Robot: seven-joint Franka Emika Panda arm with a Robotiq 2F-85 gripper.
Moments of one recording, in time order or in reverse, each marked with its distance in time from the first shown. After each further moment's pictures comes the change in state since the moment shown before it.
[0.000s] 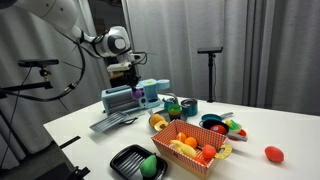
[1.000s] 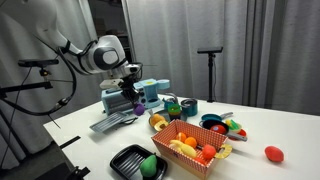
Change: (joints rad) arm -0.044 -0.257 -0.088 -0.517 -0.059 0.338 0.181
